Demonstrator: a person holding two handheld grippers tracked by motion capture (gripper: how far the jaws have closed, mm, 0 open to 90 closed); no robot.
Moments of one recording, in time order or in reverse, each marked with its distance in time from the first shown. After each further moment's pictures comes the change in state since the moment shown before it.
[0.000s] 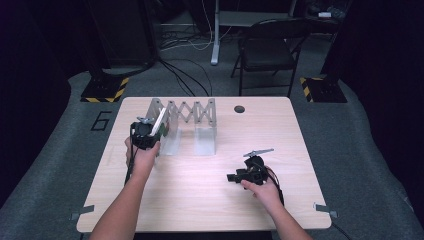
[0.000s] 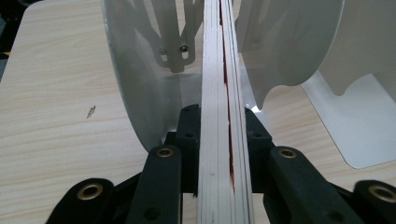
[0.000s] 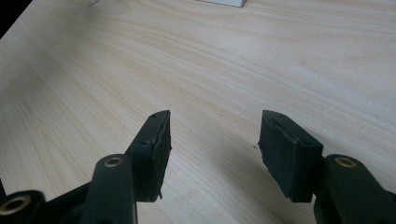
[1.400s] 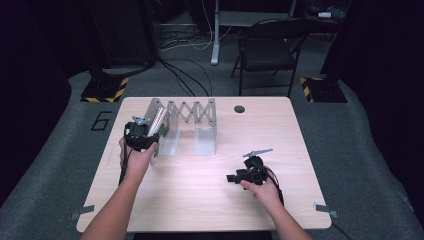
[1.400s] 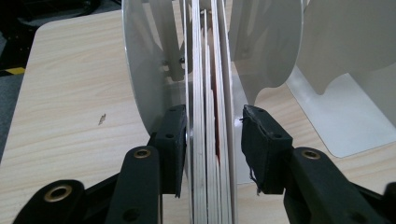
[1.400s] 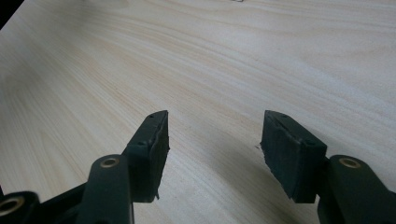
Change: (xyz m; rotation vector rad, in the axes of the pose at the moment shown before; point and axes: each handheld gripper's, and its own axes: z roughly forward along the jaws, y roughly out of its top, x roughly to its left) left arm 0.005 0.002 -0.028 -0.044 -0.028 0.039; right arm 0.000 0.000 0.002 0.015 -0.002 0.003
